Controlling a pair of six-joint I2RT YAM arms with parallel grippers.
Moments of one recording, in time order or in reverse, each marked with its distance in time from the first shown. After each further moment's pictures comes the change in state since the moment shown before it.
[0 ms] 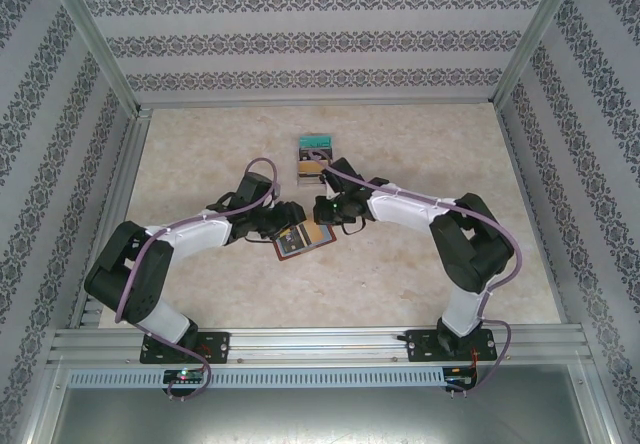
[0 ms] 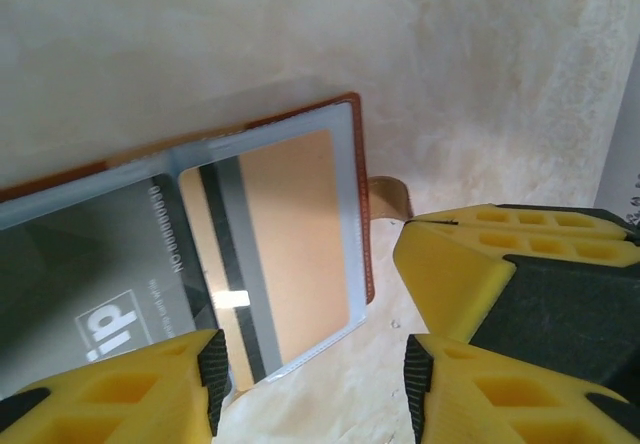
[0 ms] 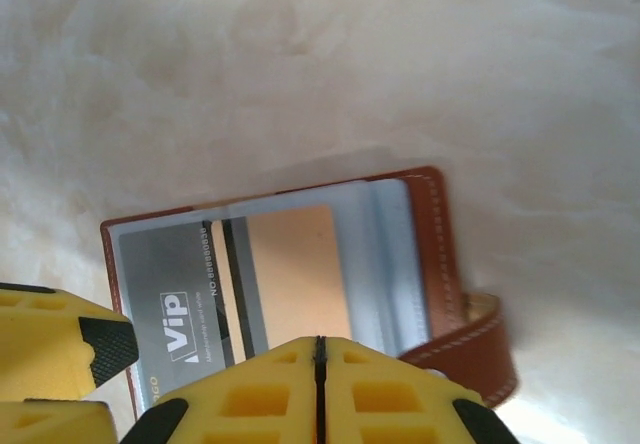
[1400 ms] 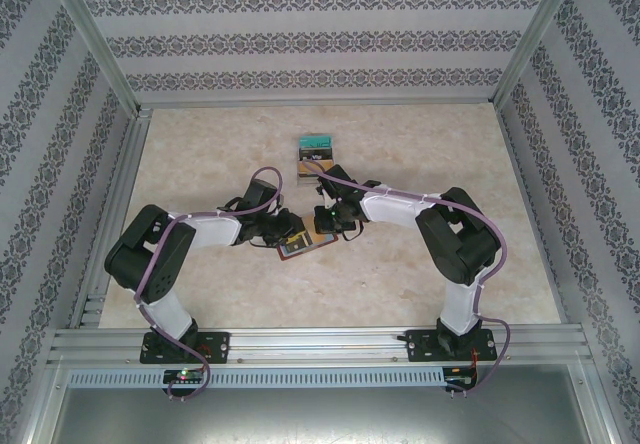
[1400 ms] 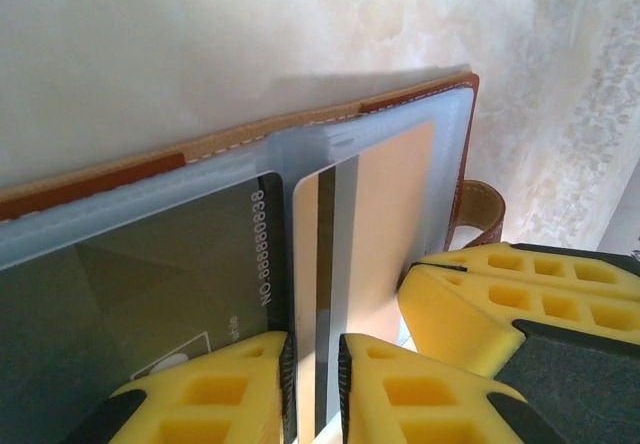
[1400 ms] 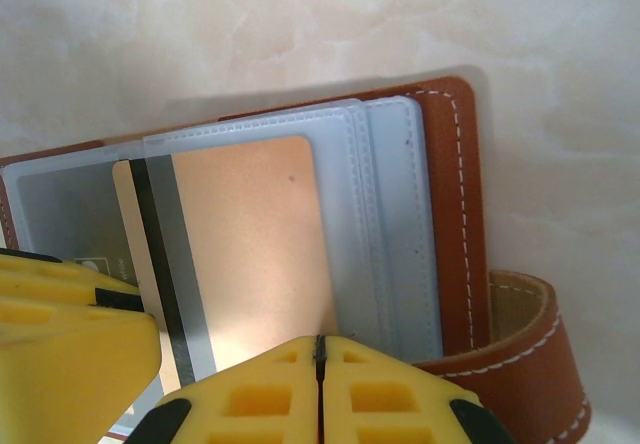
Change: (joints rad) left arm 0.000 0.148 -0.014 0.109 0.060 -0.082; right arm 0.006 0.073 0.005 -0.045 -0.021 -0.048
